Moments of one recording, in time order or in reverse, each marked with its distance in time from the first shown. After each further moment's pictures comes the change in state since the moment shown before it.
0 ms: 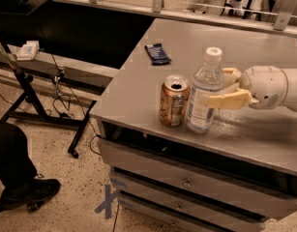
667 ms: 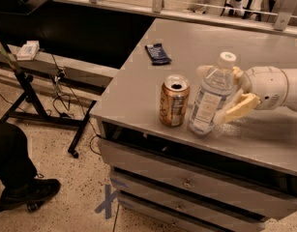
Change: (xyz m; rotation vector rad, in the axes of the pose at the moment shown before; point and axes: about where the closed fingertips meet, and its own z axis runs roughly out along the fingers) arm 0.002 0.002 -0.001 -0.011 0.012 0.005
